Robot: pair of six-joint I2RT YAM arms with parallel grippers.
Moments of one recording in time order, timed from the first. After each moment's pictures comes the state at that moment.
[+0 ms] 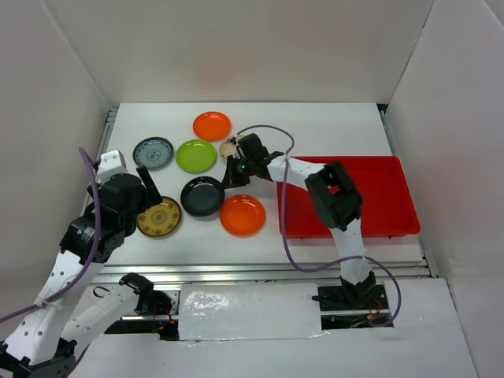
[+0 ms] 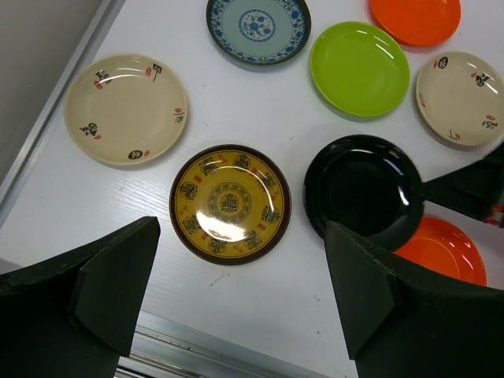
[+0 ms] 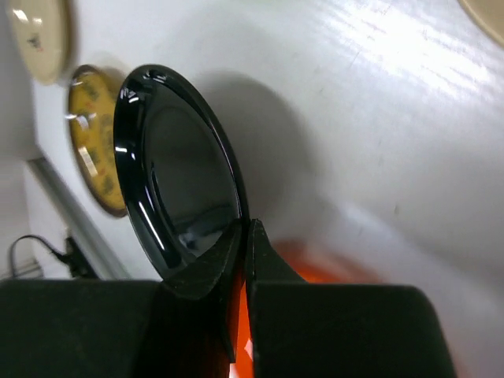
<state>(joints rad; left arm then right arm) -0.42 0.74 1.03 -0.90 -0.63 -0.55 0.63 2.19 1.56 -0.15 -0.46 0.56</state>
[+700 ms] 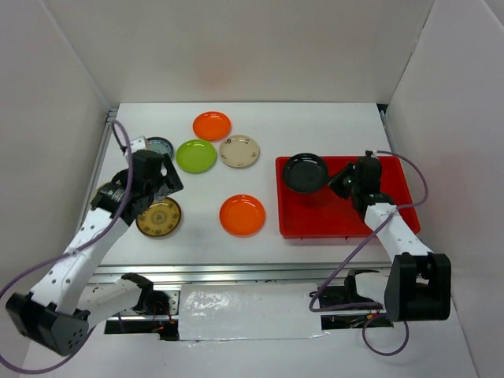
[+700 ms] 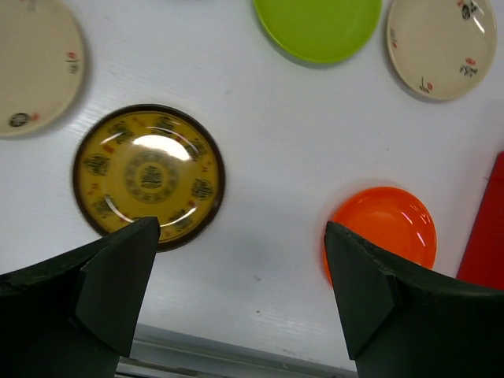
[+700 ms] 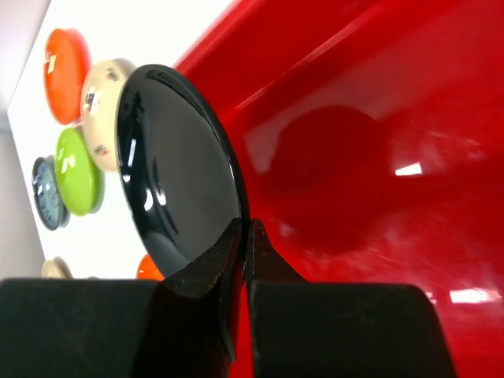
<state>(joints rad) -0.36 1.00 1.08 -0.84 -0.43 -0.65 0.01 1.18 0.67 -0.08 -0.16 0.78</state>
